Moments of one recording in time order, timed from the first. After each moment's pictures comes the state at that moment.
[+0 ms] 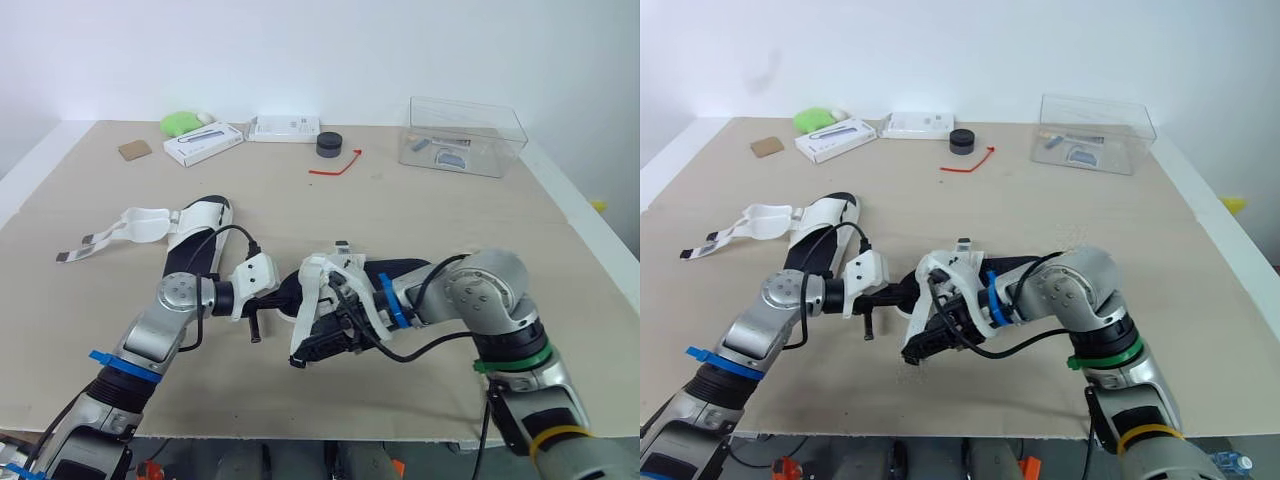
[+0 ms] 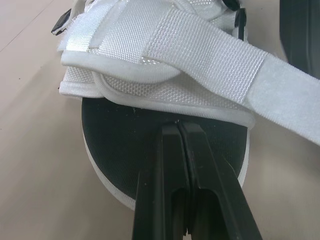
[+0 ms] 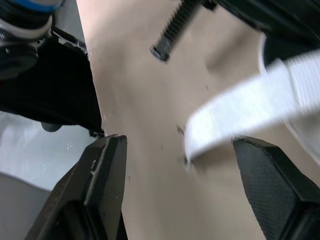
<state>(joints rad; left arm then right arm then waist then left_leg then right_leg) -0.44 0.53 -0.25 0.02 -0.16 0.22 -1.04 -0.76 -0.41 0.23 -0.25 0.90 1.62 0.58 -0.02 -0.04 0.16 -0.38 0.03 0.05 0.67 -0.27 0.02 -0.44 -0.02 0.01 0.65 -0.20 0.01</state>
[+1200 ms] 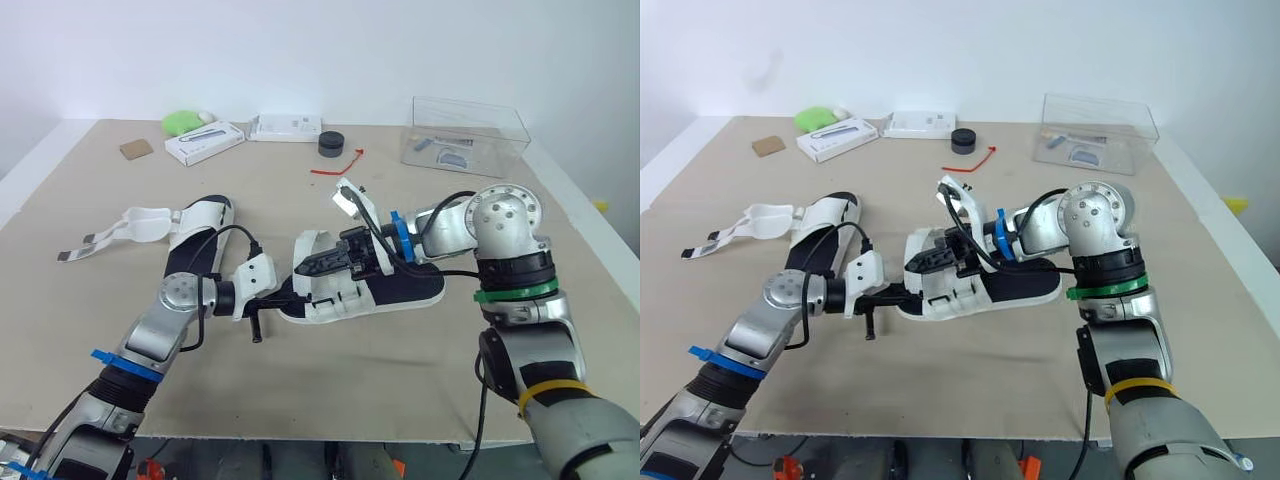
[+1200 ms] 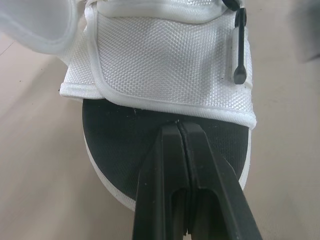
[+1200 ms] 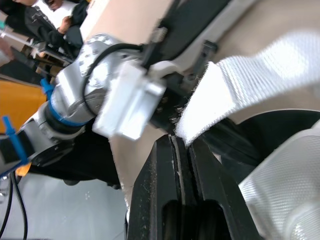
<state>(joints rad) -0.44 0.52 -0.26 0.04 -0.16 0.20 -1.04 -1.05 -0.41 0.08 0.20 1.07 1.61 0.42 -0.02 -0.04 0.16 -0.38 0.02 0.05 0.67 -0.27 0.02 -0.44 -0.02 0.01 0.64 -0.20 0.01</state>
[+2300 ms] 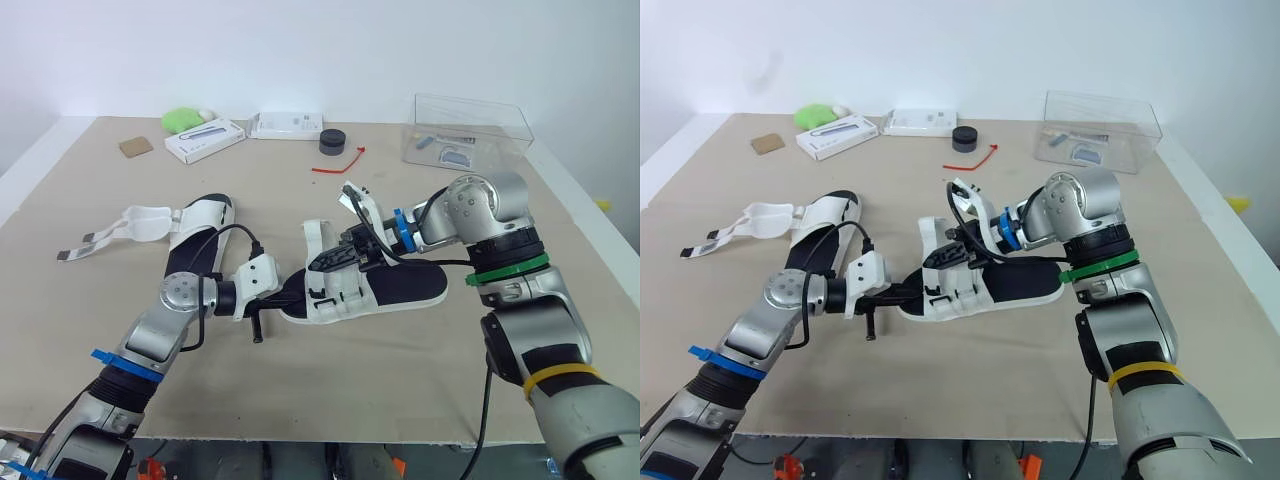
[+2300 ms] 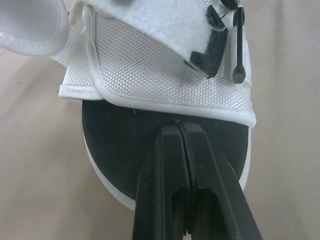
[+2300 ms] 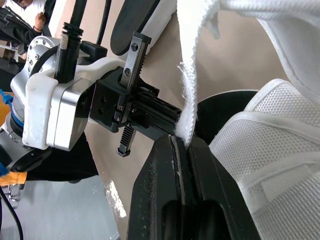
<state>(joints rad) -0.44 0.52 -0.26 0.03 -0.16 0.19 -1.04 -1.15 -0.44 0.21 0.38 0.76 1.58 0.76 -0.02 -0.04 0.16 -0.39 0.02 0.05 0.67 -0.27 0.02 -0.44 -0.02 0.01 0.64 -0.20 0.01</state>
